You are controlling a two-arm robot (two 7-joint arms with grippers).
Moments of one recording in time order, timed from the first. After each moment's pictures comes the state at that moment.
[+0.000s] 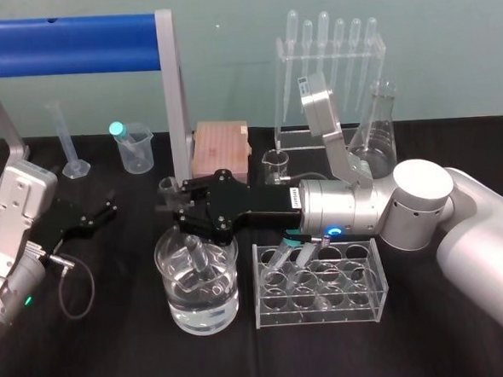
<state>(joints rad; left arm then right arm) -0.20 0.60 0.45 -1.41 -0.25 -0.12 0.03 0.69 0.27 -0.77 -1.05 0.68 -0.12 1.07</state>
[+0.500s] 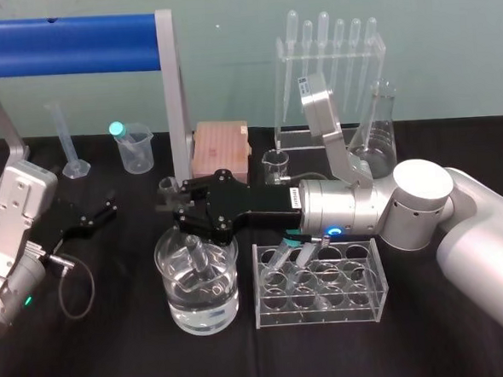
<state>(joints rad) -0.20 0.60 0.45 -1.41 -0.25 -0.12 0.03 0.69 0.27 -0.77 -1.05 0.68 -0.12 1.07</state>
